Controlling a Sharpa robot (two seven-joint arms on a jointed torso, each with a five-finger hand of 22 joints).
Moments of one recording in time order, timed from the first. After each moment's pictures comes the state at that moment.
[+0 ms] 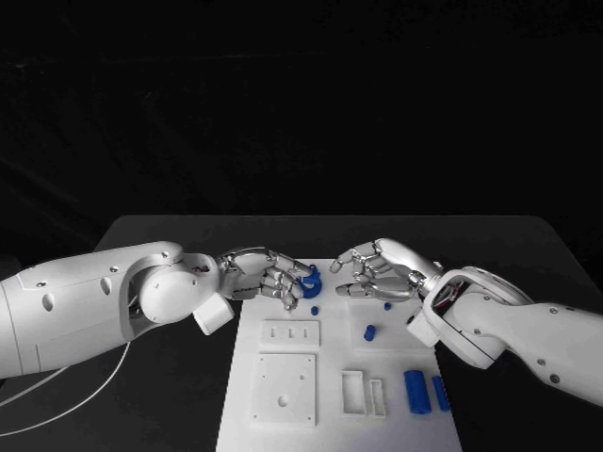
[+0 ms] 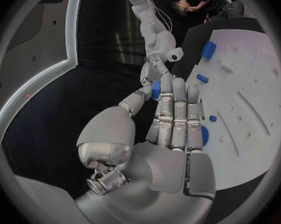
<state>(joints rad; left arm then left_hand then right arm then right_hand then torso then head) 1.36 -0.84 -0.13 1.50 -0.04 0.23 -0.08 0.93 0.10 0.54 -0.29 0.24 0.95 0.13 0.43 0.49 1.37 0.03 0.20 0.30 1.01 0.01 0.86 0.48 0.04 0.82 -0.09 0.66 1.31 1.18 -0.81 -0.01 1.57 -1.01 -0.38 0.21 1.09 -0.14 0.51 -0.29 0.28 0.89 0.14 0.23 0.50 1.03 0.04 1.12 1.18 1.25 -0.07 1.14 1.15 0.18 1.21 -0.07 0.96 1.31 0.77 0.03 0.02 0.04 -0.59</state>
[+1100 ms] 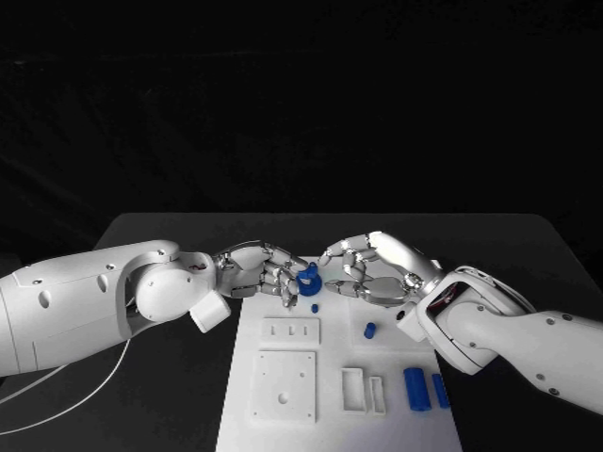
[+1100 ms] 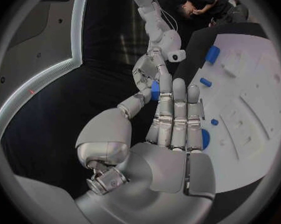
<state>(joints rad) 1.36 -0.85 -0.14 1.50 -0.01 0.27 -0.06 0.83 0.09 0.72 -0.28 0.16 0.95 0.13 0.44 0.64 1.38 0.01 0.24 0.35 1.02 0.00 0.88 0.55 0.03 0.82 -0.09 0.68 1.31 1.17 -0.81 -0.01 1.63 -1.13 -0.54 0.32 1.12 -0.16 0.56 -0.29 0.25 0.94 0.12 0.26 0.50 1.04 0.02 1.12 1.16 1.26 -0.09 1.14 1.14 0.18 1.21 -0.06 0.96 1.31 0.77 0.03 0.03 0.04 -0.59</state>
